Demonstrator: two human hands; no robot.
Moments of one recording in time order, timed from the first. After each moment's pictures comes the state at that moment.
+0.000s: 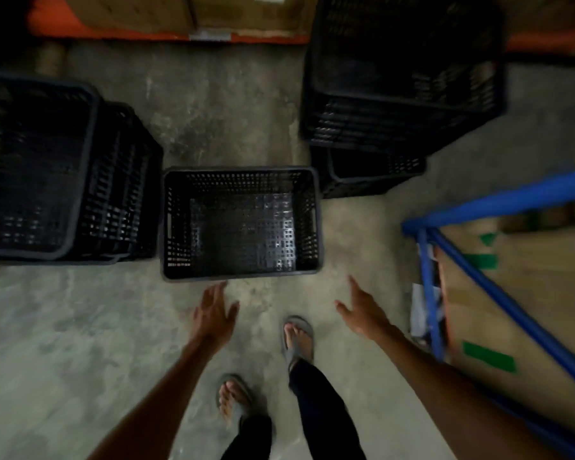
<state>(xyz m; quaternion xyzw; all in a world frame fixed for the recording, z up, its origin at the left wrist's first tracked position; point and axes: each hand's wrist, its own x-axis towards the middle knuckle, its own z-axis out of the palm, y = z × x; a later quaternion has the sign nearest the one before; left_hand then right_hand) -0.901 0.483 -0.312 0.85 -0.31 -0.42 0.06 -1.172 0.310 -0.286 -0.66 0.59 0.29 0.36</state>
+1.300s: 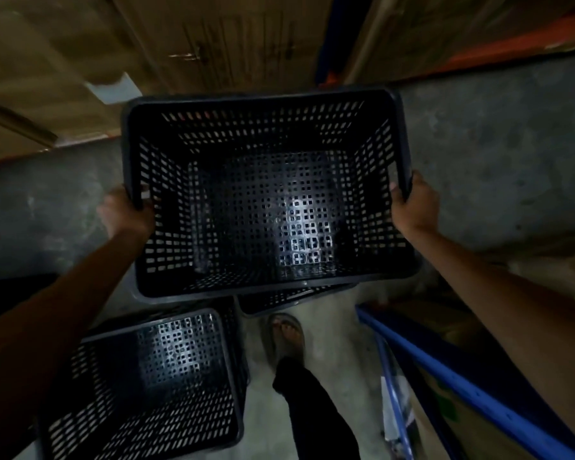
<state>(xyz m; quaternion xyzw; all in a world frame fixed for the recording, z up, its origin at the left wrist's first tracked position) -0.791 -0.169 -0.307 0.93 -0.25 -0.19 0.19 -1.217 -0.330 -0.302 -0.66 0.71 -0.10 0.22</state>
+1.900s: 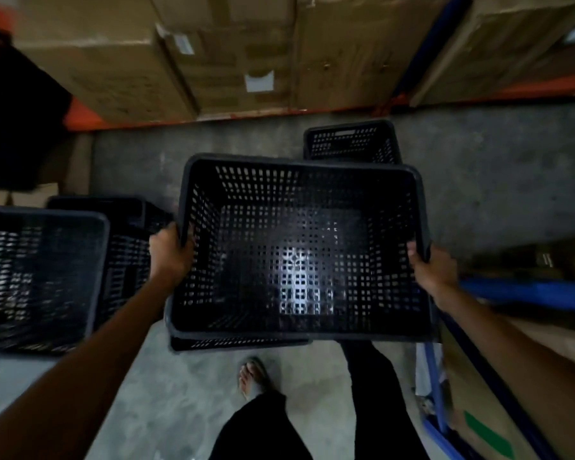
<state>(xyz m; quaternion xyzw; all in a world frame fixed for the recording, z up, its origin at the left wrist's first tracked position) -0.735 0.185 -0.137 0.92 -0.32 -0.19 0.14 -1.155 -0.007 -0.158 -0.61 0.72 0.00 0.33</state>
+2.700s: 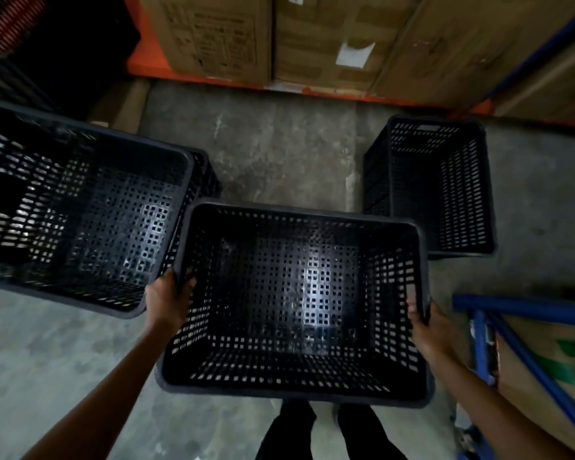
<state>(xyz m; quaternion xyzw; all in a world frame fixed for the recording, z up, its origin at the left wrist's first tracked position) -0.655 0.430 -0.274 0.94 -0.21 -0.22 0.16 -1.032 0.200 -0.241 -0.64 0.70 0.05 0.32</state>
